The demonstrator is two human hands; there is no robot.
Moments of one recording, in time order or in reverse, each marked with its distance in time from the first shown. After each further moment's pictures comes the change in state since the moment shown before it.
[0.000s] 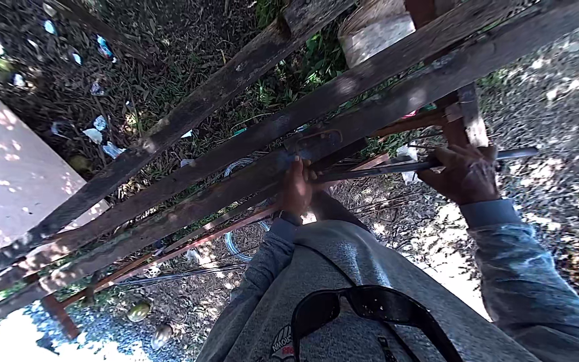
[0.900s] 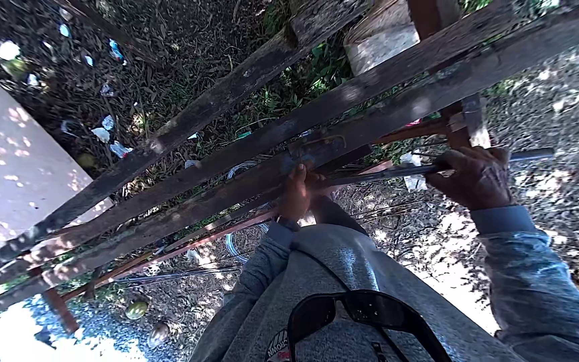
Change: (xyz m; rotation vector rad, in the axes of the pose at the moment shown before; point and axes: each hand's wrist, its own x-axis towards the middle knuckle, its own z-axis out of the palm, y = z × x) left_hand -0.002 0.002 -0.011 0.019 -0.080 -0.008; right_hand 0.009 0.001 -0.018 0.026 0.062 -0.074
